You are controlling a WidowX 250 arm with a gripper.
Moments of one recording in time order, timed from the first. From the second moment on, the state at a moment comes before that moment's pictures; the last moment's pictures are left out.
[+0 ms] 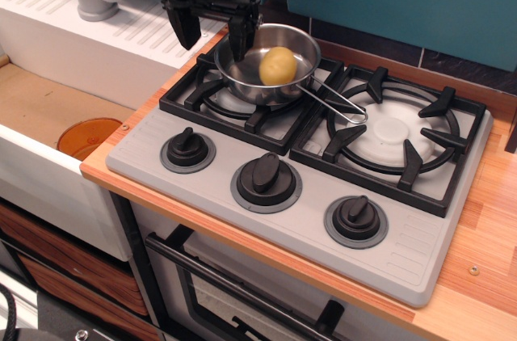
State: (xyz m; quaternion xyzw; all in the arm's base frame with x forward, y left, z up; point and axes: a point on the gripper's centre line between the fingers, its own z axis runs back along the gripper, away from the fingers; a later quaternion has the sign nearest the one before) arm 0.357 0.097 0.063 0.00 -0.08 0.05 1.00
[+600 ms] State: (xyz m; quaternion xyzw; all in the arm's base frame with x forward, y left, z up) arm 0.346 0.055 0.110 0.03 -0.08 0.07 0.99
